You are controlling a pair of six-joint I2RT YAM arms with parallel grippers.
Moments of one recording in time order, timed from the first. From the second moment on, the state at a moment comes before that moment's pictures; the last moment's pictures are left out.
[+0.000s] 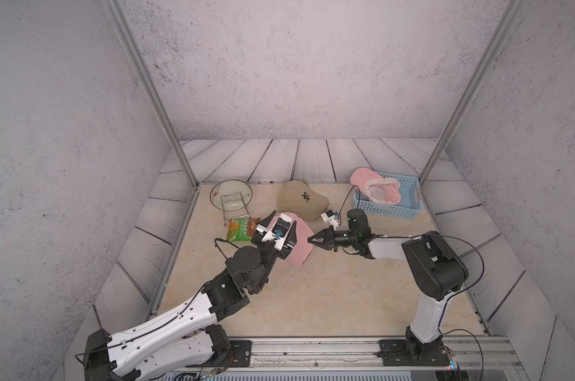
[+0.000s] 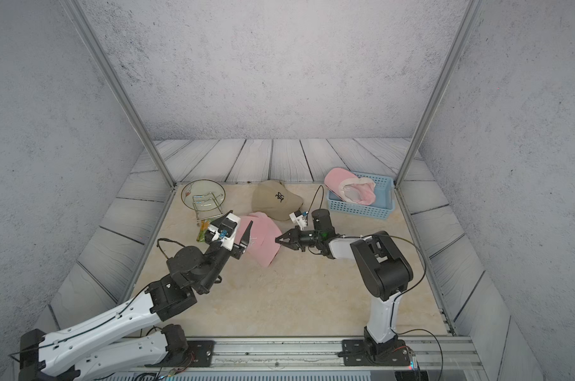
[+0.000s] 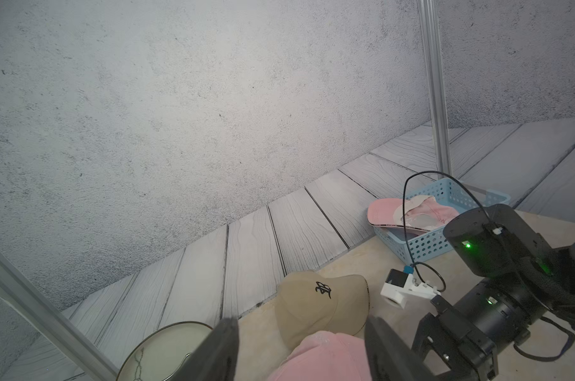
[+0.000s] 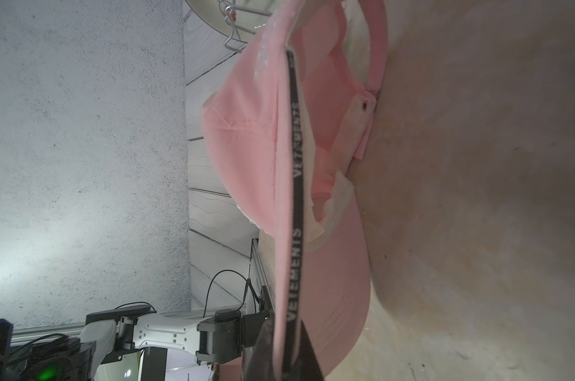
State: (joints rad) left arm -0.99 0.89 0.73 0.25 -0.58 0.37; right arm 0.44 1.87 0.94 0.40 -1.02 0.90
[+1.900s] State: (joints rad) left arm -0.92 0.93 0.73 0.20 -0.61 0.28; right arm 0.53 1.91 1.21 -0.59 -0.73 0.13
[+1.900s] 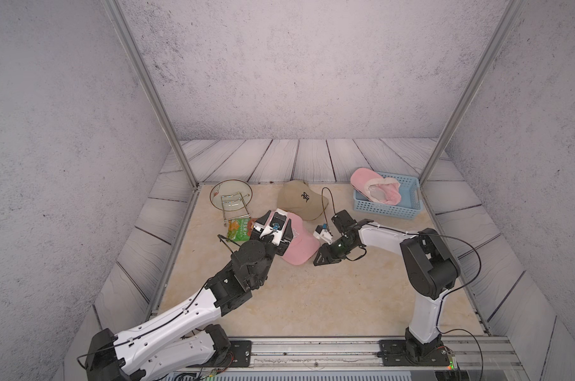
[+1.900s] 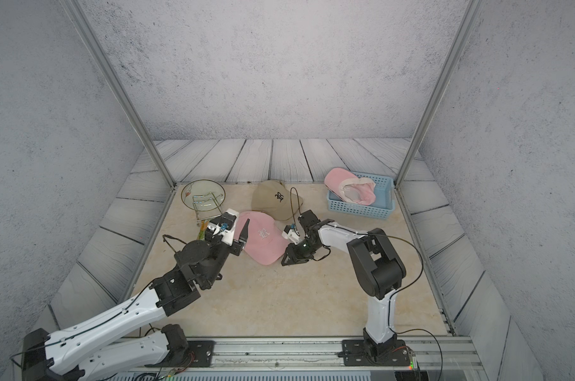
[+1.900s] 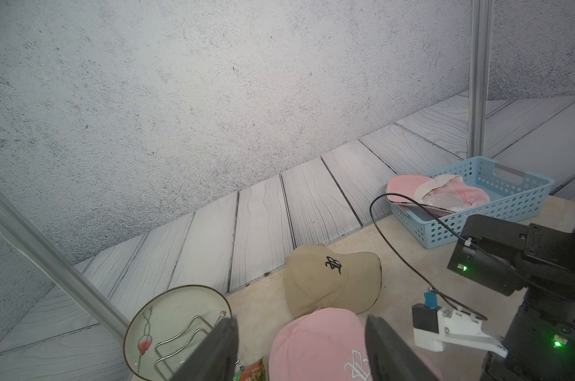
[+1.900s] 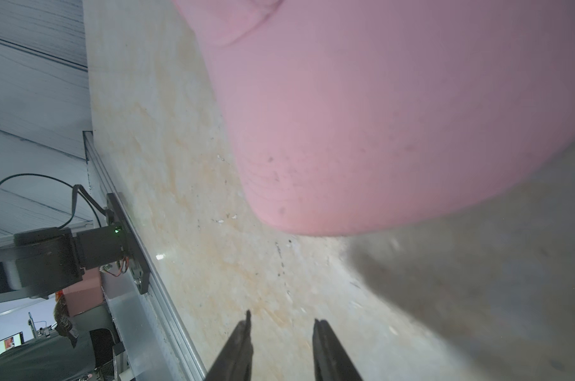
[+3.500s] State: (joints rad) left arm -0.77 0.91 0.70 0.08 -0.58 0.05; right arm 0.30 1.81 1.39 -0.47 -0.21 0.30
